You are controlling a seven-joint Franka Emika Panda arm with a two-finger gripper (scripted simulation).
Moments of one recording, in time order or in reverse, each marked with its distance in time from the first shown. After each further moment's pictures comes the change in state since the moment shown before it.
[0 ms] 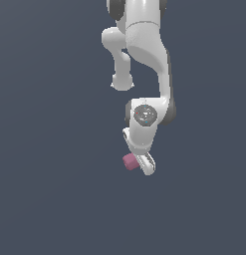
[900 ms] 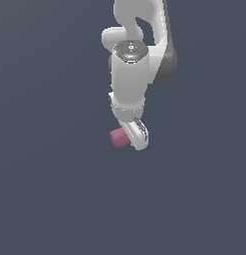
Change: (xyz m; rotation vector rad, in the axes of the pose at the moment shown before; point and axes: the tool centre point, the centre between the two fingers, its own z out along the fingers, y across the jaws) arm 0.034 0.041 -0.160 0.002 -0.001 0.002
